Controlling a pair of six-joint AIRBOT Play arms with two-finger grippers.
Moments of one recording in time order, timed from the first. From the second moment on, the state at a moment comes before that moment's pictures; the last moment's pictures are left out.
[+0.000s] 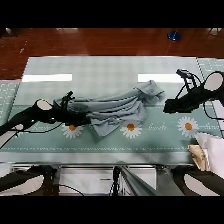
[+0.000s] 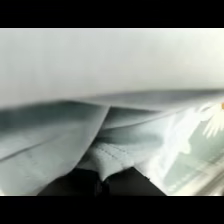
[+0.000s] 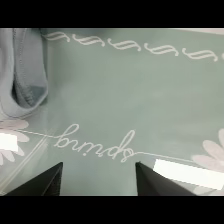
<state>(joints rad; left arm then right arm) -0.14 -1.32 0.61 0.71 -0.89 -1.18 0.03 -1.15 0.99 -1.38 1.32 1.50</state>
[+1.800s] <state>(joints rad) -0.14 -1.04 0.69 0.69 -0.91 -1.10 0.23 -1.57 0.99 -0.90 1.11 1.36</state>
